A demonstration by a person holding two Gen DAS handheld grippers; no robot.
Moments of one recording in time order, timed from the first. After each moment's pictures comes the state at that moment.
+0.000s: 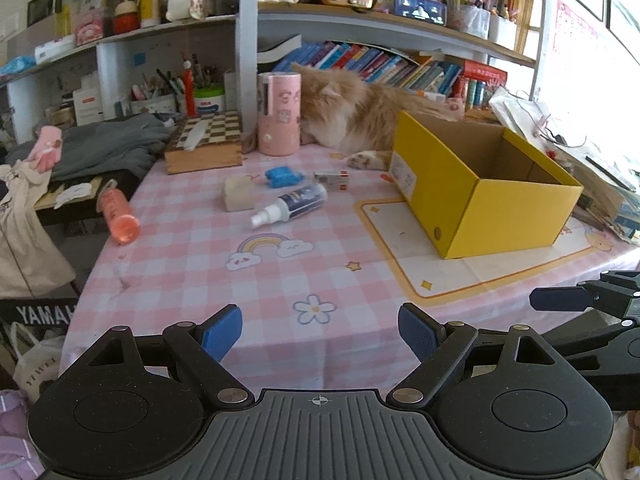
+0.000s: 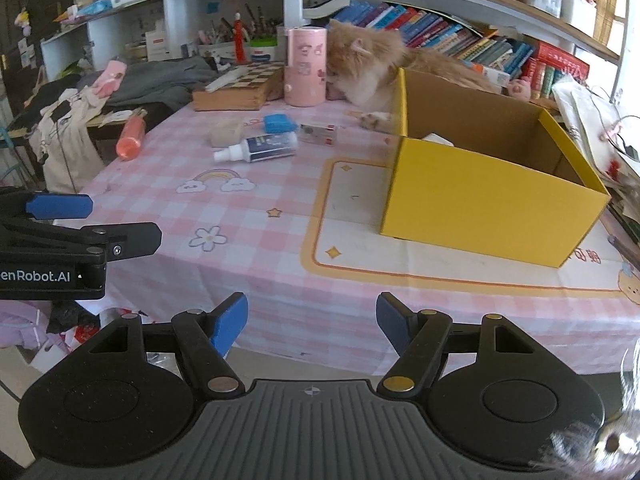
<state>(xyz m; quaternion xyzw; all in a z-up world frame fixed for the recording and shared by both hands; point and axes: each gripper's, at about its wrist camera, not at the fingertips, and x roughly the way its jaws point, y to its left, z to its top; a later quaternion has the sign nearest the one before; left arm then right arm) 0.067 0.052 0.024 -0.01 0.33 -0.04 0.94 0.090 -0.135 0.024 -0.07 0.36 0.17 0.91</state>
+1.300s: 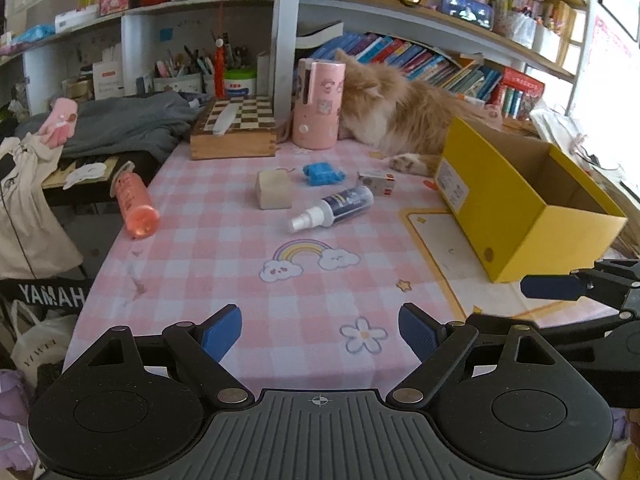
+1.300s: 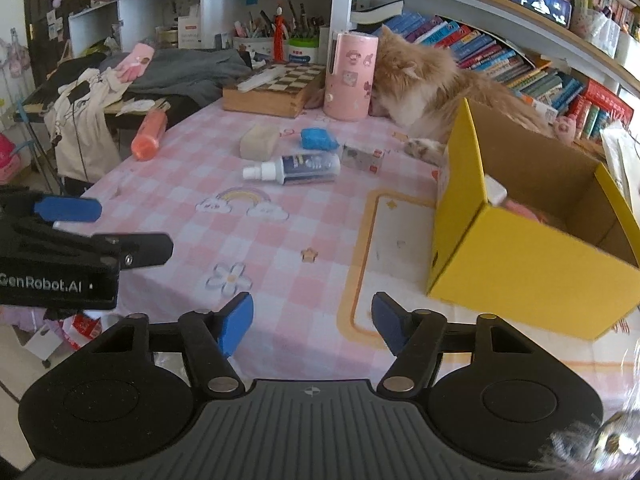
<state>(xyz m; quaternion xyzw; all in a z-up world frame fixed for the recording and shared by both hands) 0.114 0.089 0.010 -0.05 0.34 -0.01 0.94 0.144 -0.089 0.023 -0.11 0.35 0.21 0.91</state>
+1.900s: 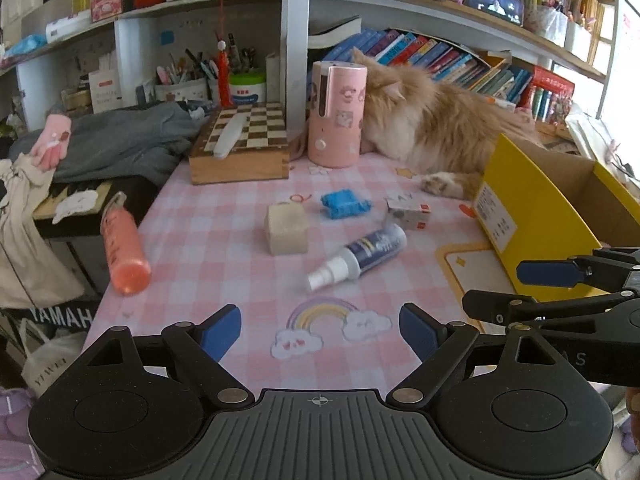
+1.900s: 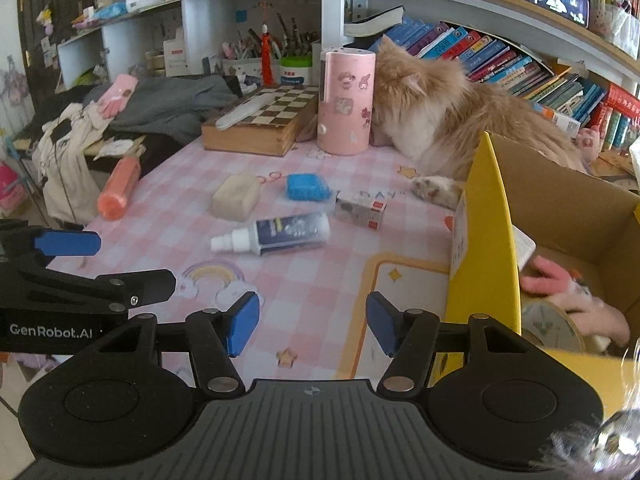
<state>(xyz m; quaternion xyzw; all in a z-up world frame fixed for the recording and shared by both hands) 0.194 0.094 0.013 -0.03 0.35 0.02 0.94 0.239 -0.079 0.027 -0.08 0.34 0.22 0.91</state>
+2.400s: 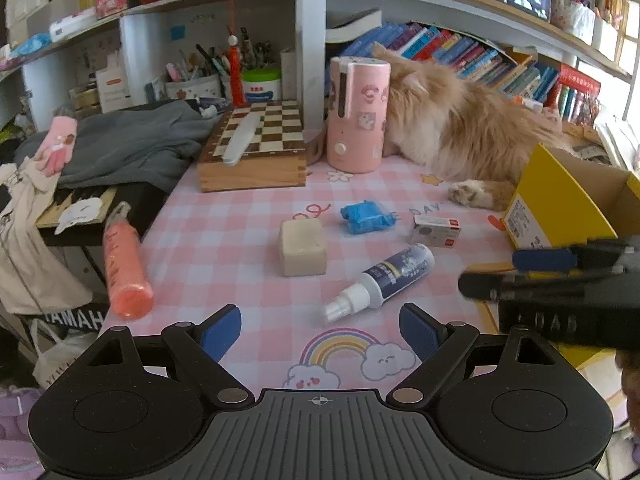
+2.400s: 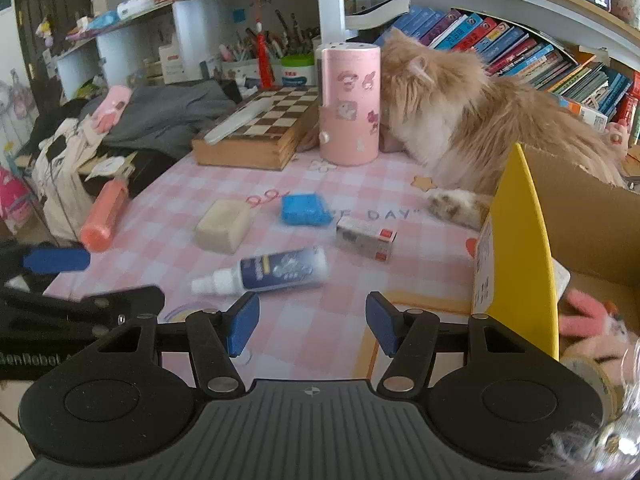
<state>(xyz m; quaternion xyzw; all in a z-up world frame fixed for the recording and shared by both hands) 0.232 0.096 0.009 -0.02 0.36 0.04 0.93 0.302 -0.074 0.022 -0.05 0.35 0.25 0.90</state>
